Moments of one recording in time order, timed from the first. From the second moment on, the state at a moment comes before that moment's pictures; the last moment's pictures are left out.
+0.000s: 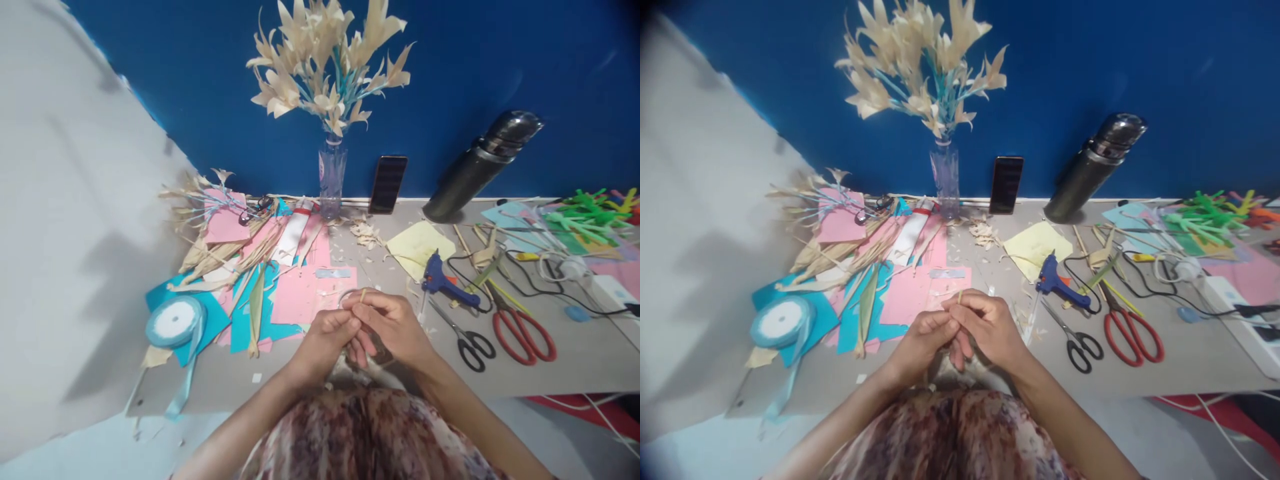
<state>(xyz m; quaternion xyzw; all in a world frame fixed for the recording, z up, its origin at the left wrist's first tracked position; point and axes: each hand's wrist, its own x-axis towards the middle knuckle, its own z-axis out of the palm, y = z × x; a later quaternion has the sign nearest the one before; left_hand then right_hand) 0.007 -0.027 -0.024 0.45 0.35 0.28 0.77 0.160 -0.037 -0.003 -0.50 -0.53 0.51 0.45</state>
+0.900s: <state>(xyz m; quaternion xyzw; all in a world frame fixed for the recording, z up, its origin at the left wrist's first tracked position) -0.009 -0.009 0.016 0.72 0.45 0.22 0.48 0.168 -0.054 0.003 -0.57 -0.60 0.44 0.35</state>
